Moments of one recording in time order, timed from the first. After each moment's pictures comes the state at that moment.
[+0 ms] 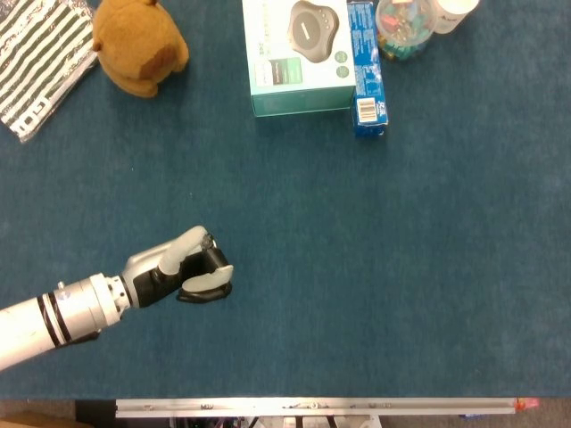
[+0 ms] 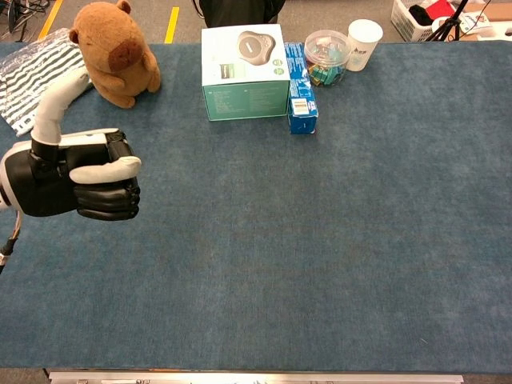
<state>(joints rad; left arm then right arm) -0.78 -1.06 0.21 -1.79 2.01 1.09 -1.75 0.07 -1.08 0.09 -1.78 -1.41 1.45 0.00</state>
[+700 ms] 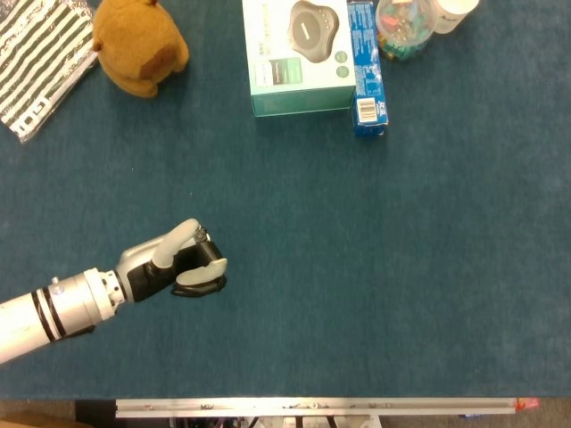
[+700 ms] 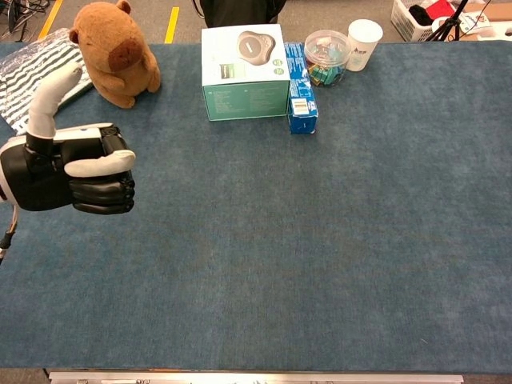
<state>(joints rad) -0.83 -1.06 0.31 -1.77 1.95 1.16 -1.72 0.07 -1.08 0.09 -1.78 -1.39 1.43 0.02</state>
